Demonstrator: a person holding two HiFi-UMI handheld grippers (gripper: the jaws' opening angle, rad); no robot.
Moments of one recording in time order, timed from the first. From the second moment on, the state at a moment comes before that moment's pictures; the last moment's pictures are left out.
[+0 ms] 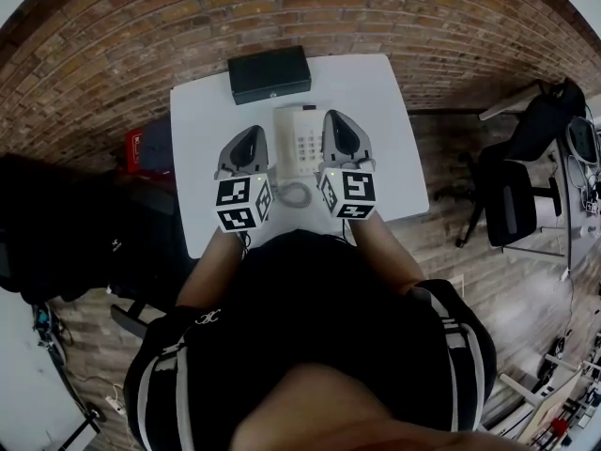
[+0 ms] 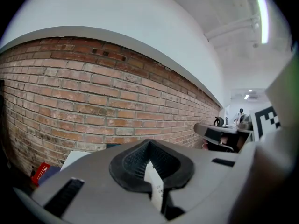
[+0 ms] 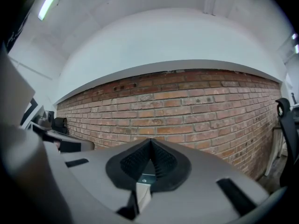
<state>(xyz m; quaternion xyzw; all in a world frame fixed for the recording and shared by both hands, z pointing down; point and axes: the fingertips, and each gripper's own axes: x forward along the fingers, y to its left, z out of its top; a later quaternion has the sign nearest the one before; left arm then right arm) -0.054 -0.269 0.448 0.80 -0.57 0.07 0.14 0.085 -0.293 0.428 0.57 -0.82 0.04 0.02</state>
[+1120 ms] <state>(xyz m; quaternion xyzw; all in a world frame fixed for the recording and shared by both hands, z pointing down) -0.089 -0.273 0.453 0.79 -0.60 0.06 0.15 0.045 -0.304 0.440 0.54 -0.84 0.06 0.02</state>
